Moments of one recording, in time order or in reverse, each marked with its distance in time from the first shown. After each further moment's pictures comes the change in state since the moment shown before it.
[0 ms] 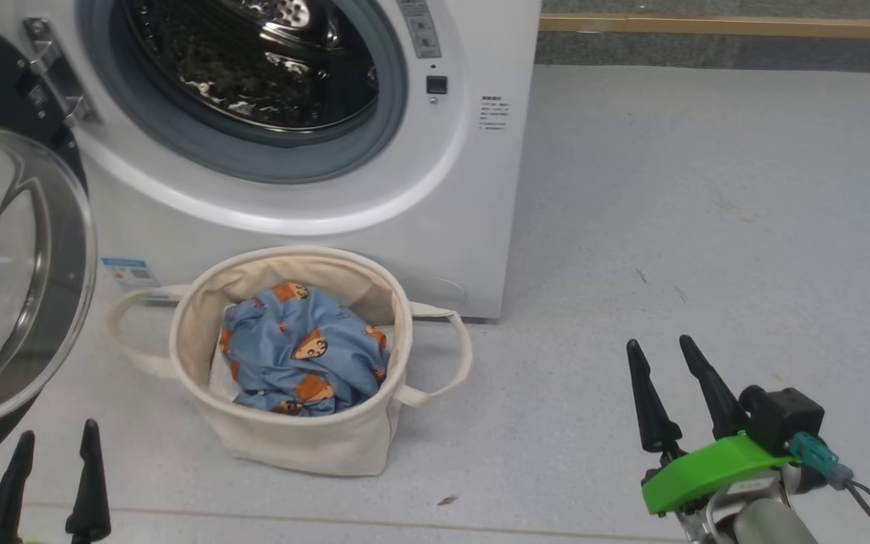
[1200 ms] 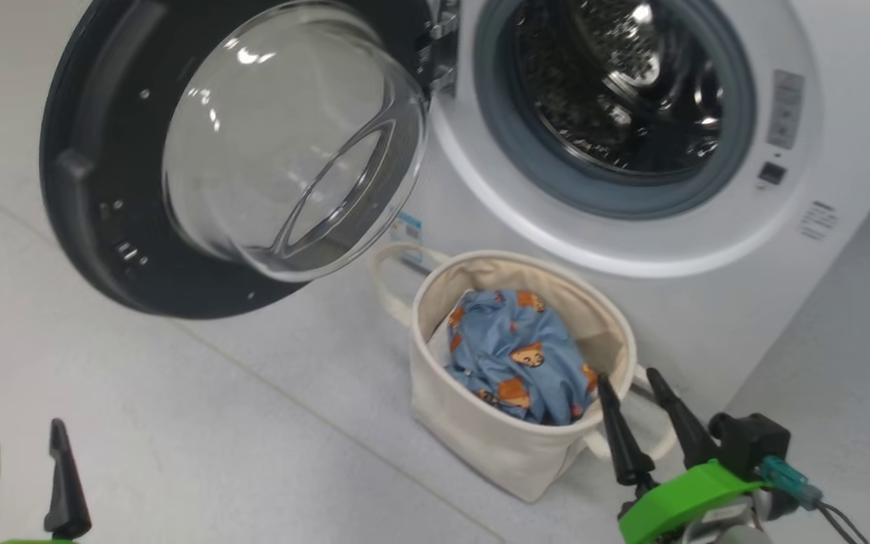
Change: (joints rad) left arm 0.020 -0.015 0.040 -0.063 -0.006 0.110 0.032; right arm 0.039 0.001 0.069 0.021 0.043 0.000 0.000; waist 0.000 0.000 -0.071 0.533
